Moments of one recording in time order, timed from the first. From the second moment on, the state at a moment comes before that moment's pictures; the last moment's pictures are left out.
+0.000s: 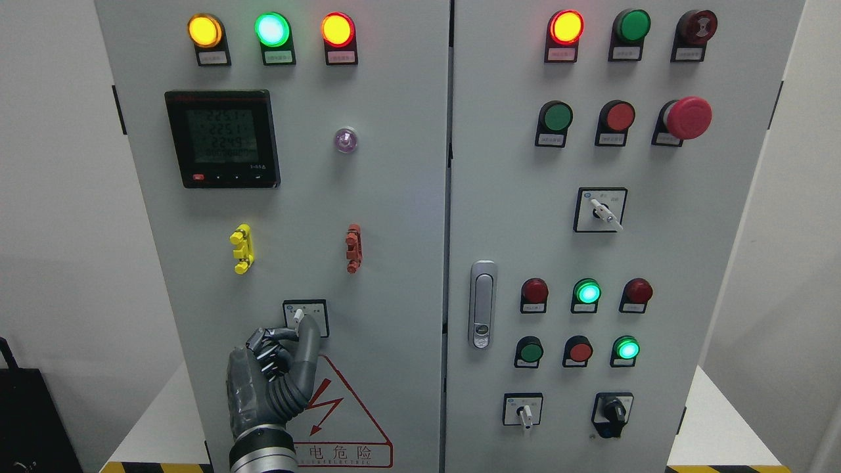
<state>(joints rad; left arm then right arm) -0.36 -0.15 -0.18 -1.98 -0.17 0.63 0.52 0.10 0.12 -0.19 -0.11 0.07 0.06 -0.02</state>
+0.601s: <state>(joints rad) -0.36 -0.15 -0.18 -1.98 -0.16 0.63 0.52 0.10 0.12 -0.19 -0.11 0.07 0.06 -0.02</state>
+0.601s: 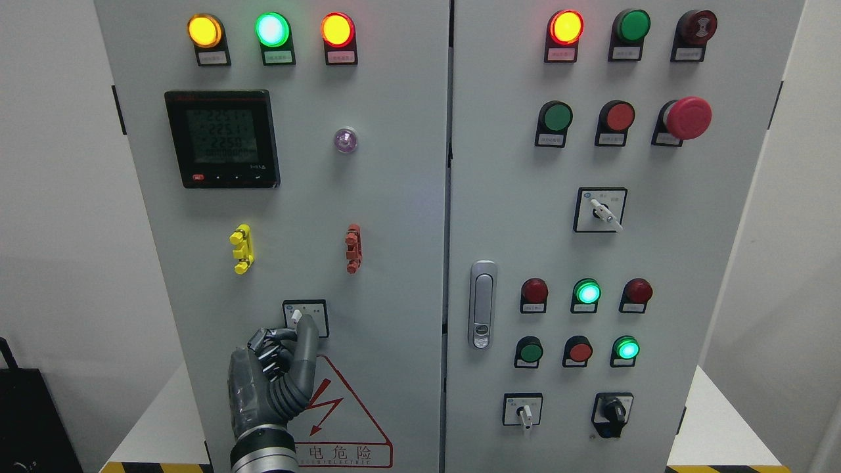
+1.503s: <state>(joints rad) -0.36 -0.15 -0.18 -1.98 -0.14 0.63 0.52 0.10 0.12 -0.19 -0.11 0.07 0.06 -0.02</state>
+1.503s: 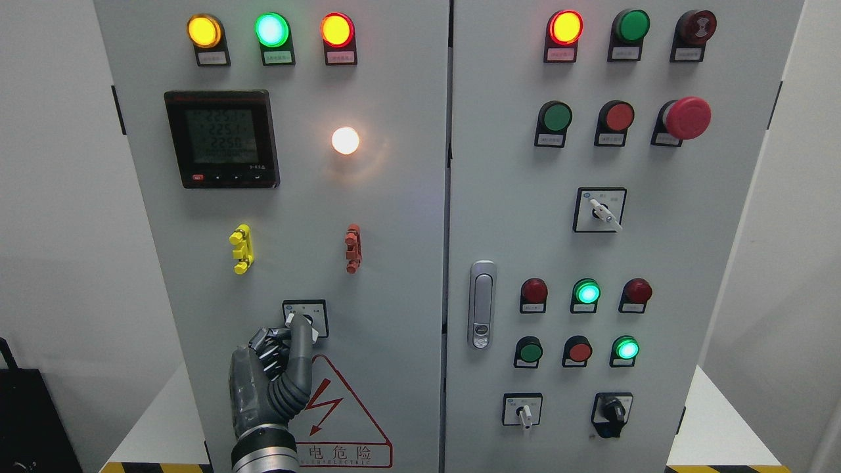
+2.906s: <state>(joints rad) -0.36 -0.15 -0.18 -1.98 -0.14 0.63 0.52 0.10 0.12 -0.19 -0.11 0.07 0.06 -0.02</state>
